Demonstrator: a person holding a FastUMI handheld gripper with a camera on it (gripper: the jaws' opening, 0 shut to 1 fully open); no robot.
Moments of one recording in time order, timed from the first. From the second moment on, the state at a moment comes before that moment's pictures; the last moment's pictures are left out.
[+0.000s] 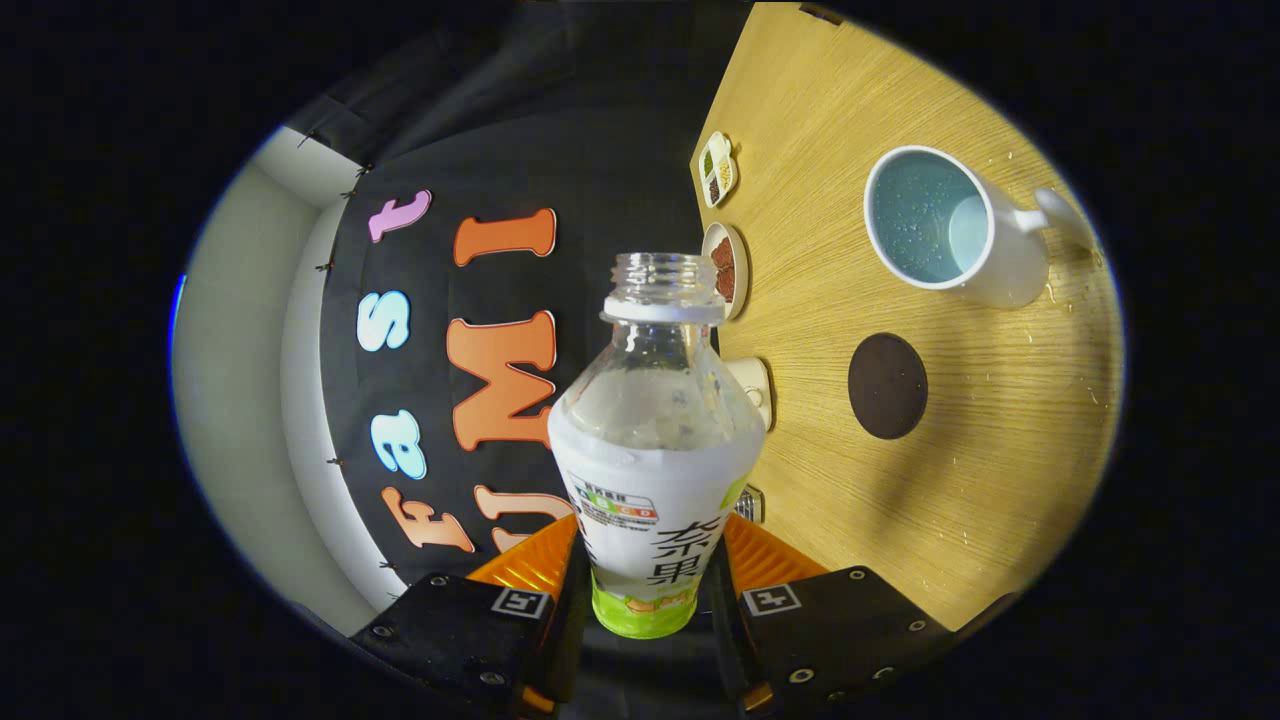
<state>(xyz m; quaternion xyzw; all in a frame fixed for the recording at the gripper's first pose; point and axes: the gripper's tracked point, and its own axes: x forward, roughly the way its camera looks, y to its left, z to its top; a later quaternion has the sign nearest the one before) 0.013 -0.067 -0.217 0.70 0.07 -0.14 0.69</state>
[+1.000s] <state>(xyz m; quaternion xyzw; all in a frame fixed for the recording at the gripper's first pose) 0.015 -0.076 -0.223 0.74 0.07 -0.15 0.66</state>
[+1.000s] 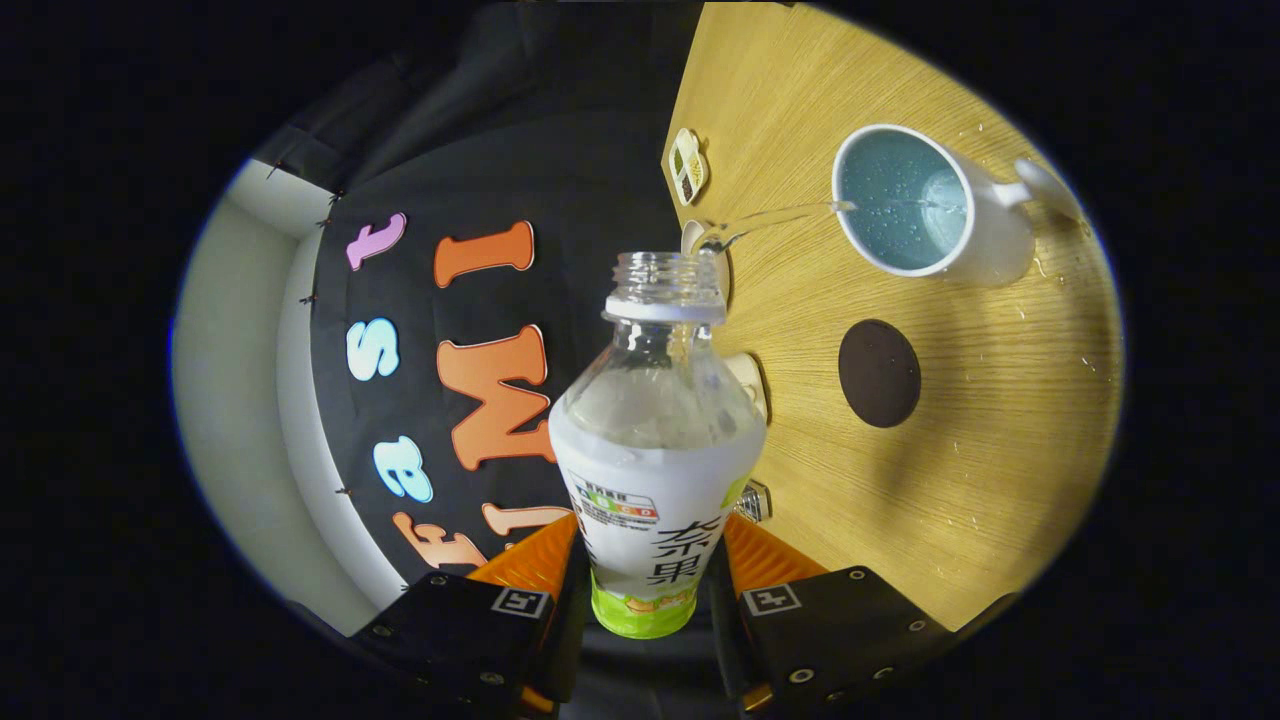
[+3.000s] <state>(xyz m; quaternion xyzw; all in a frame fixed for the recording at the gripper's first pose) 0.015 -0.093 -0.208 0.80 0.04 -0.16 0.58</state>
